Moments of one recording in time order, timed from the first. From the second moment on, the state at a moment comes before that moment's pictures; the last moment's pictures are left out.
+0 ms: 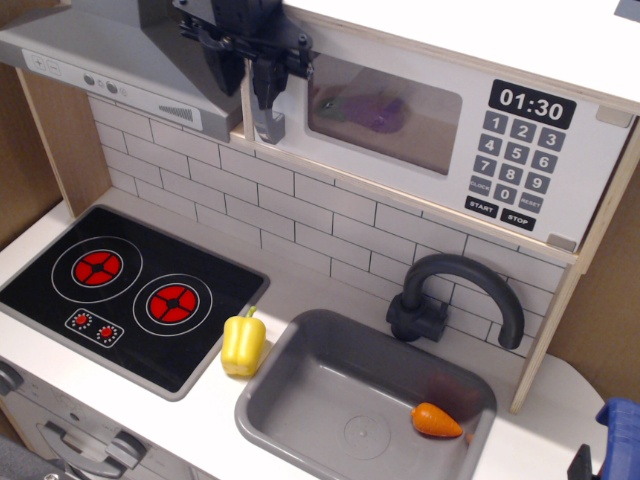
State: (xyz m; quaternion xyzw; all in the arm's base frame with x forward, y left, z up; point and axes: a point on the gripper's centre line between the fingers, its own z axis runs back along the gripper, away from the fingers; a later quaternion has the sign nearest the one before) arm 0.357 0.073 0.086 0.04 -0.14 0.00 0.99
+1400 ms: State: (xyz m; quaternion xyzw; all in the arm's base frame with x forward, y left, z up) arm 0.216 0.029 0.093 -0.08 -0.01 -0.09 0.99
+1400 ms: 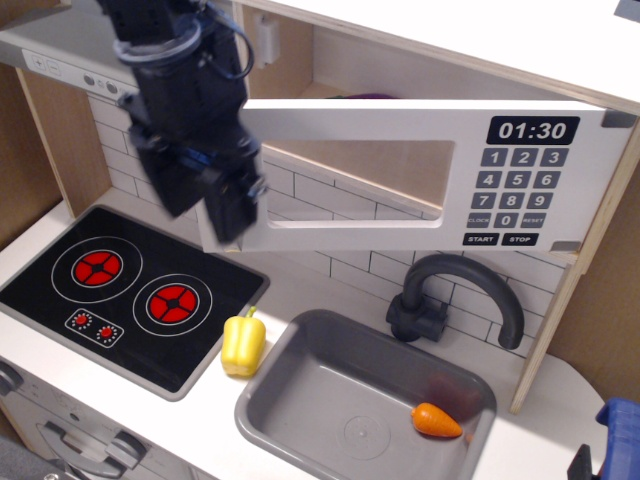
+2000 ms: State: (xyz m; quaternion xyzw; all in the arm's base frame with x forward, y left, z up) arm 0.236 0.102 0.074 -0.02 -0.04 0.01 1.00
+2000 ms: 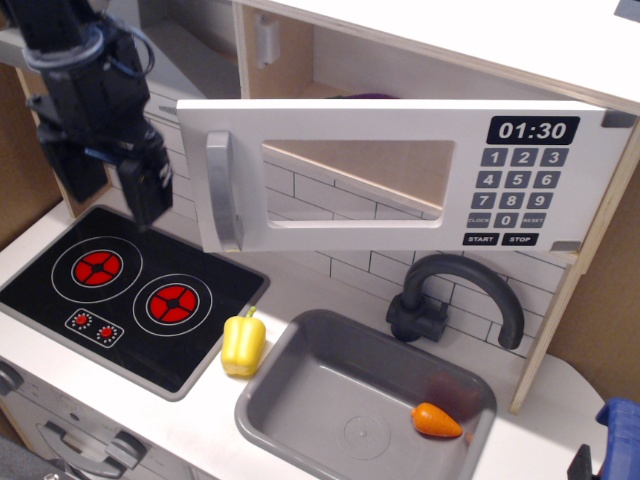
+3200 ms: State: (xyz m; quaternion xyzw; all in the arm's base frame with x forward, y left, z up) arm 0.281 0.046 0.083 -0.03 -0.08 0.12 0.99
